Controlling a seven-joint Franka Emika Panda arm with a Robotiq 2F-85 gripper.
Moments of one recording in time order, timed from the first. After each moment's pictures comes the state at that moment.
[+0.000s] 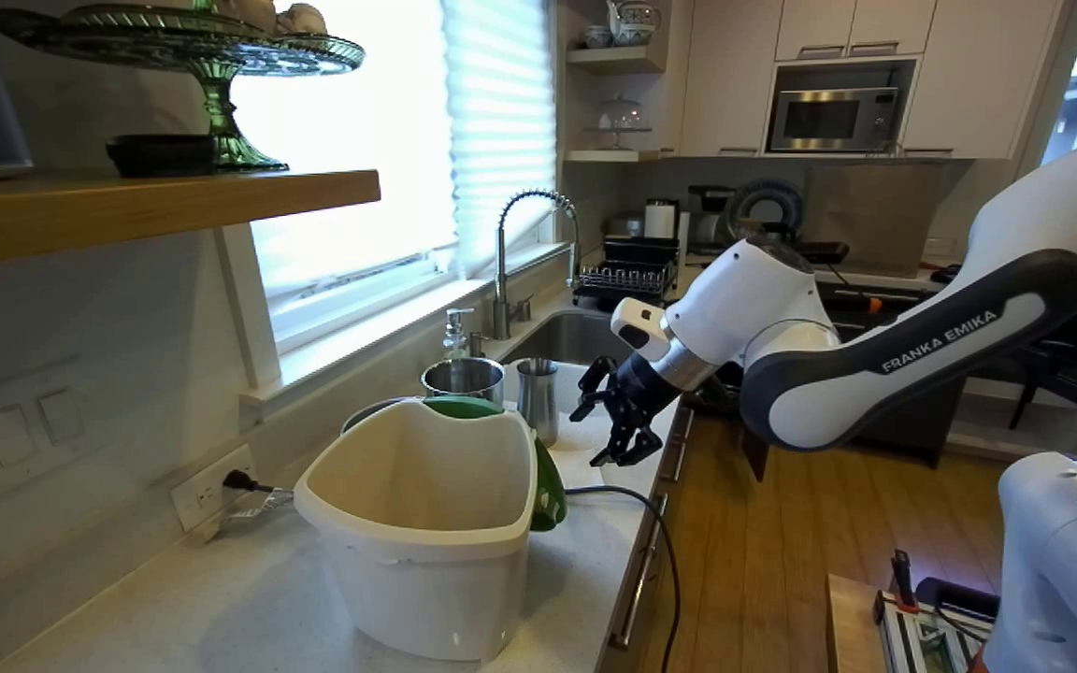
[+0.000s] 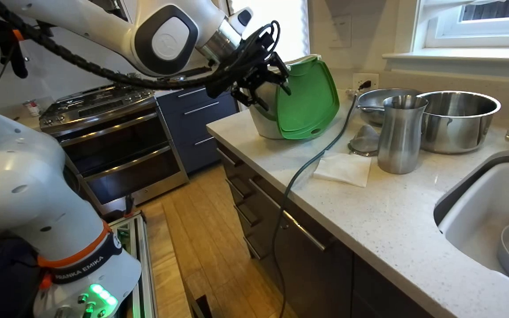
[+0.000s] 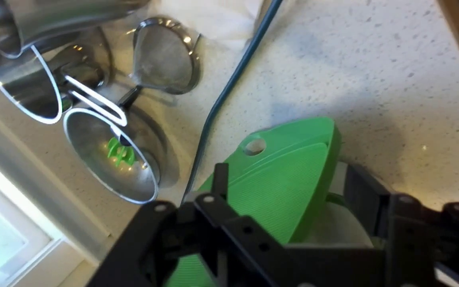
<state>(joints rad) 0.11 -0.46 -0.15 -2.69 -0.18 2.87 -0.87</state>
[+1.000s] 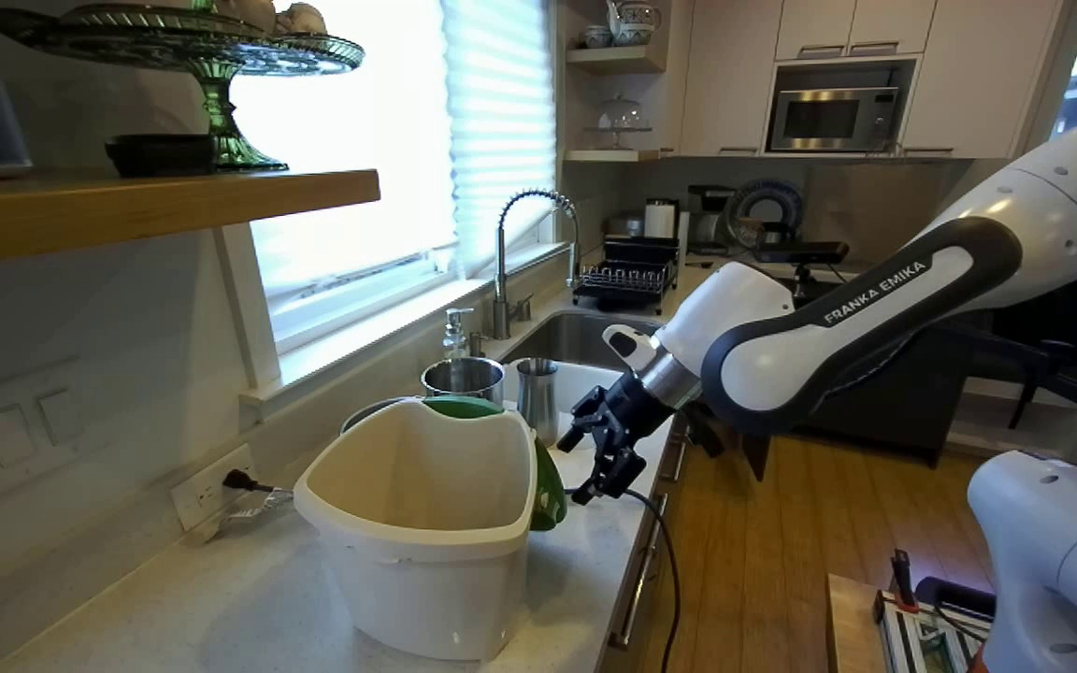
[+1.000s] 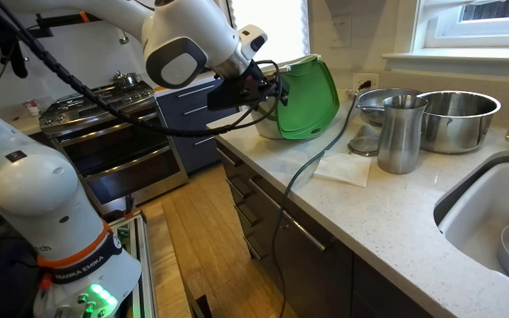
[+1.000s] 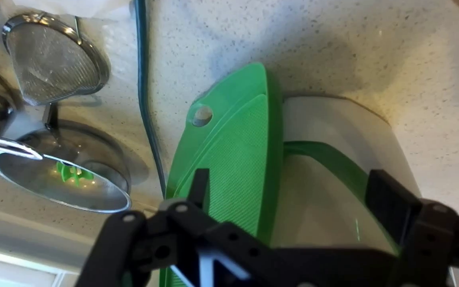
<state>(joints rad) 0.49 -0.41 -0.45 -2.68 0.33 2.94 -0.99</state>
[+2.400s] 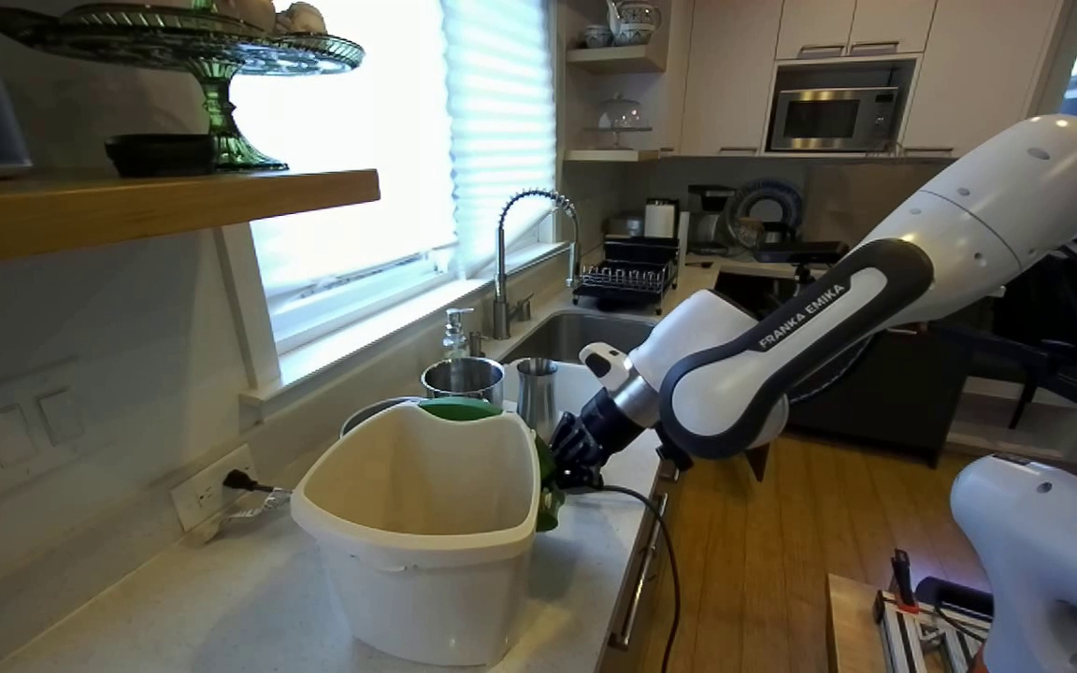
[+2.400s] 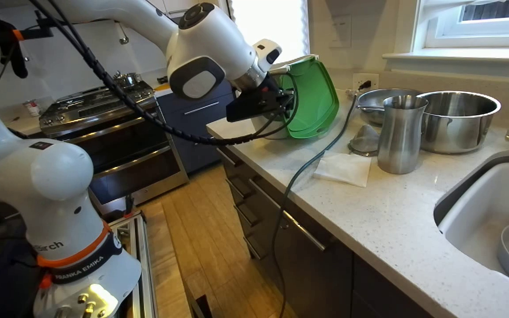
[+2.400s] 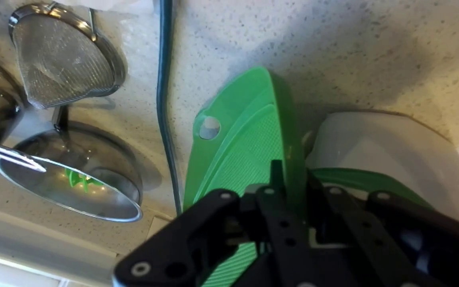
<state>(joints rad) 0.83 -0.27 -0.77 -2.62 0.37 3.08 -1.08</state>
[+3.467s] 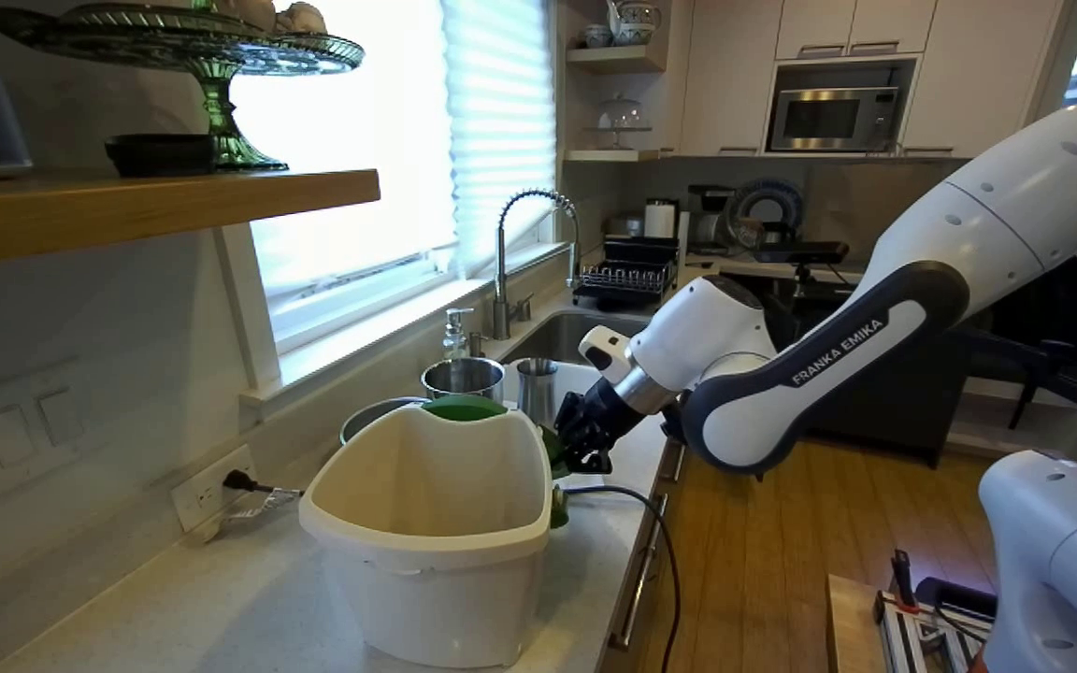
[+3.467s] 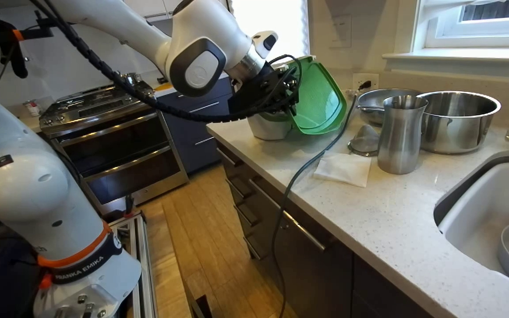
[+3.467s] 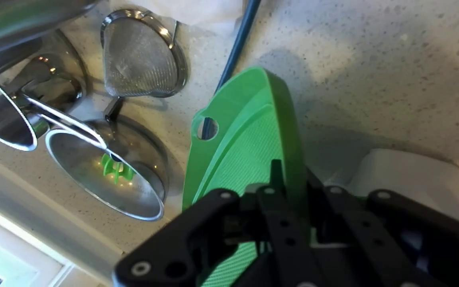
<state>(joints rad) 0.32 -0.24 -0.35 -2.62 -0.03 3.05 -0.87</state>
